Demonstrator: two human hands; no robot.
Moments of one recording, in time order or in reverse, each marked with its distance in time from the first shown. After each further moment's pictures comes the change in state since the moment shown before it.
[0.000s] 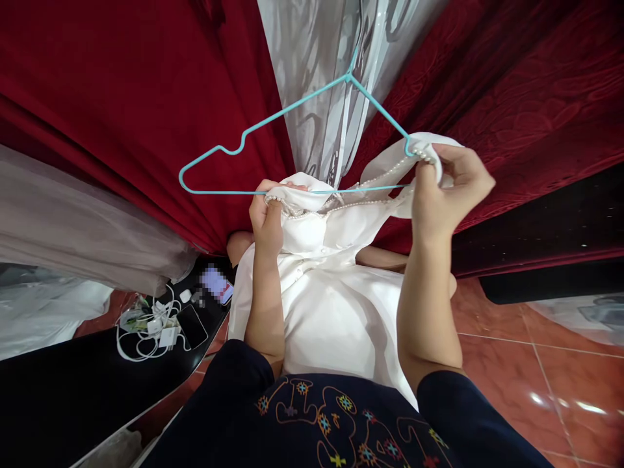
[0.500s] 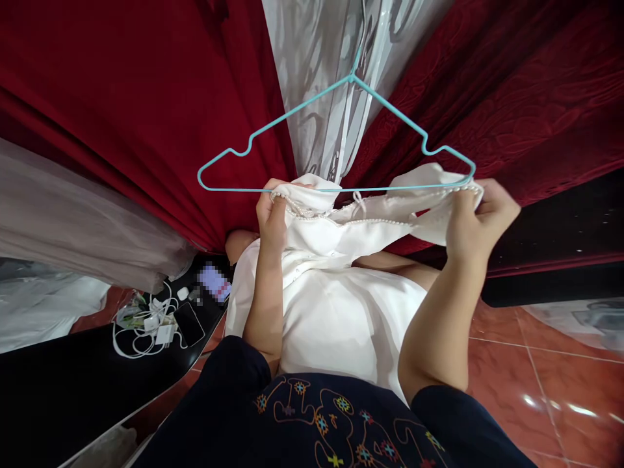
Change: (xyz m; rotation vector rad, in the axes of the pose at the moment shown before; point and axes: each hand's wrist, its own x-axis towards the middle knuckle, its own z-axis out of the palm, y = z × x) left_hand 0.001 -0.016 0.006 -0.005 0.012 -0.113; right_hand 0.000 0.044 -0.074 -0.036 -0.034 0.162
